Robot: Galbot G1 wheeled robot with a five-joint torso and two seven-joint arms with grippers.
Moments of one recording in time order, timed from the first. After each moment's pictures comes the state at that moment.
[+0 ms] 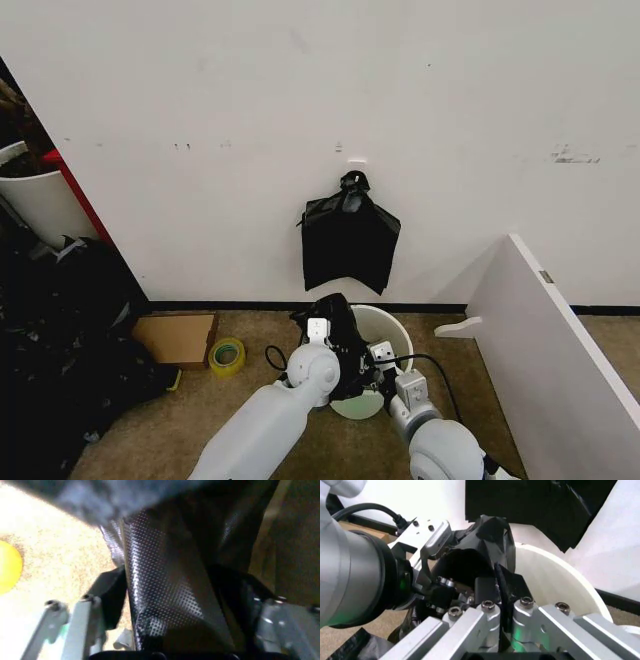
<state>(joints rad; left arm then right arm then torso) 0.85 -1.39 0.21 -1.55 -0.95 0.68 -0.85 -1.32 1.04 -0.03 2.08 0.36 -0.40 0.36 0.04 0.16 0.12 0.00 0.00</state>
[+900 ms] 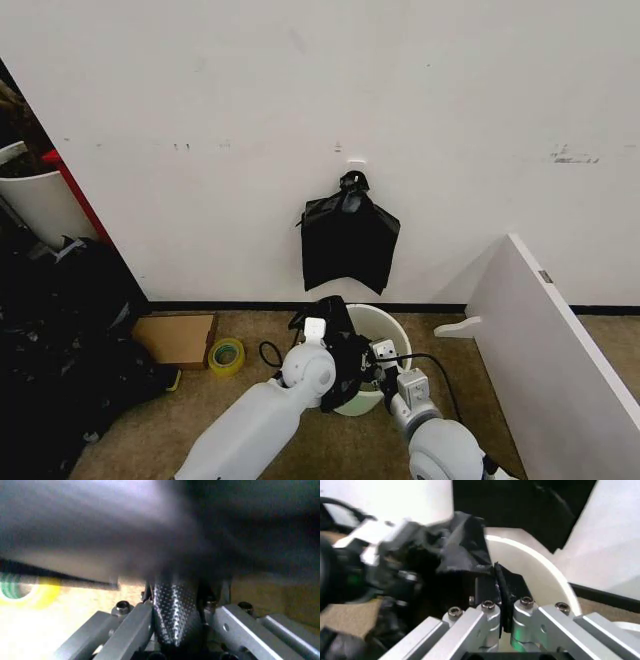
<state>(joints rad) 0.86 -1.31 0.19 -1.61 -0.91 0.67 -0.85 -1.35 1.07 0.02 2.09 0.37 -0.37 0.38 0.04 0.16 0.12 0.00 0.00</state>
